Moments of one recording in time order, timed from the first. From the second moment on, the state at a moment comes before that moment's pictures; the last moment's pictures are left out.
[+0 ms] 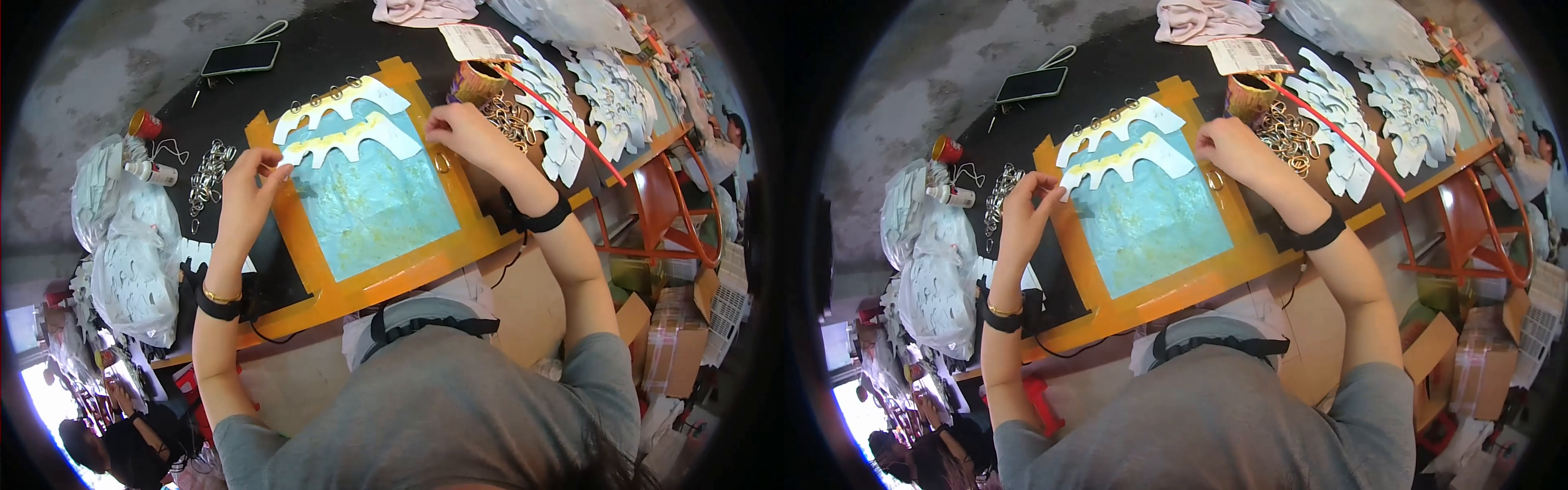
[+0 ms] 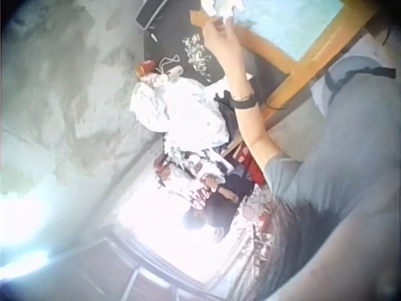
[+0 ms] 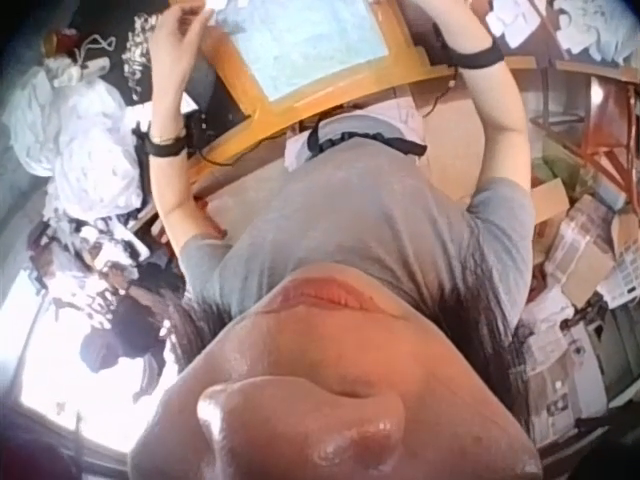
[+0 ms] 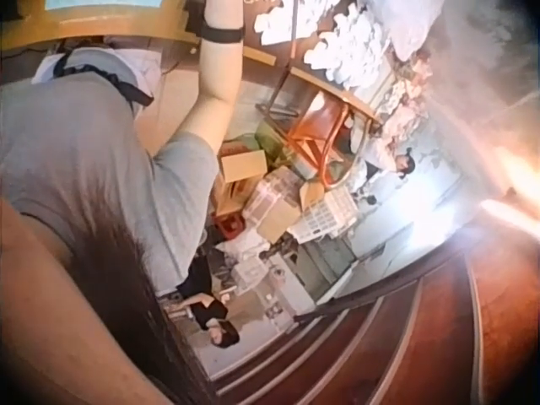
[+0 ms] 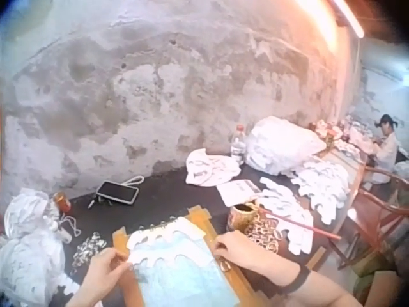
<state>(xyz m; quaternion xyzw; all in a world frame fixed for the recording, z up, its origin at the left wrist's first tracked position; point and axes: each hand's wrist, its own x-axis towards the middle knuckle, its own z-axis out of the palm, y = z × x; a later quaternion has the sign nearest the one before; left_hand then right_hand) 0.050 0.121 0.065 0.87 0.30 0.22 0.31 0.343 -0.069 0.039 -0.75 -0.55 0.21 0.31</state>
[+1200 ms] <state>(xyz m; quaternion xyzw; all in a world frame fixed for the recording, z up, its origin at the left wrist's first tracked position) 0.136 0.043 0.020 0.97 0.15 0.12 0.13 0.354 0.058 0.018 -0.66 -0.55 0.40 0.33</state>
